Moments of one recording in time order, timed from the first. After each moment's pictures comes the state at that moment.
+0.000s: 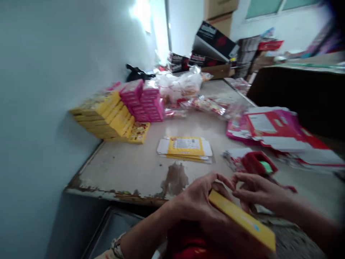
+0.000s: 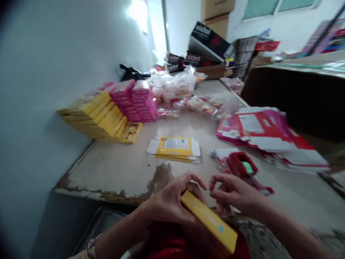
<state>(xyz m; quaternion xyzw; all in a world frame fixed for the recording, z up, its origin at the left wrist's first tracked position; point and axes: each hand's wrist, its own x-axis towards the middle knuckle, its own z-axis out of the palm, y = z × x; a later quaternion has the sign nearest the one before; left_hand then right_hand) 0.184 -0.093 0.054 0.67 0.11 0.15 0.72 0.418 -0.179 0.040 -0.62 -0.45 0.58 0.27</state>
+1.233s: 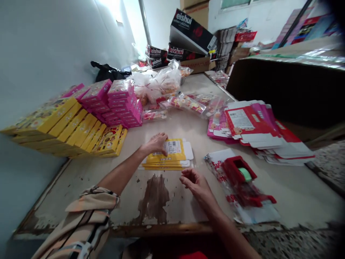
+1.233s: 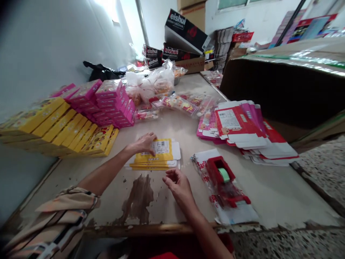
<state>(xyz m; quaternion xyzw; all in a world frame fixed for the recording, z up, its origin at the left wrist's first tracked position) 0.268 0.182 -0.007 0.94 0.30 -0.03 0.15 0.363 -0.083 -0.059 -0.58 -0.27 0.48 0.60</state>
